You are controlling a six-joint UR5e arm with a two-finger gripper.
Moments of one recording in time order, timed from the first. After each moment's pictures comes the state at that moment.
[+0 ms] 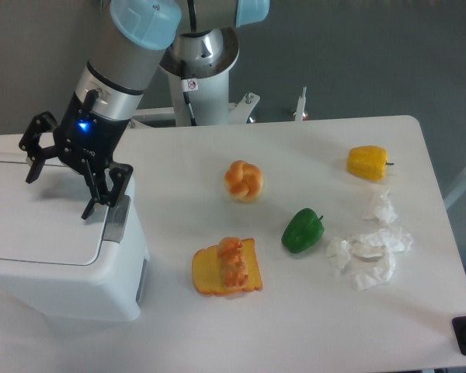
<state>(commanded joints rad) 2.21 -1.70 -1.61 -1.00 0.95 0.49</state>
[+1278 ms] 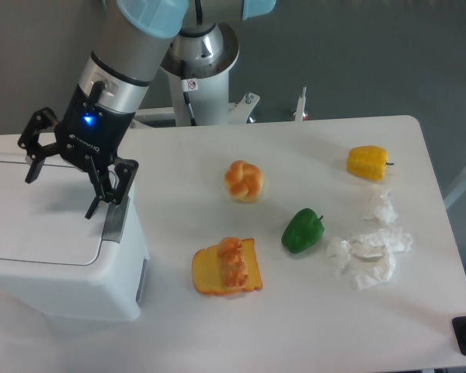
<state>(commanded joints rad) 2.26 -1.70 -1.53 -1.00 0.94 0.51</state>
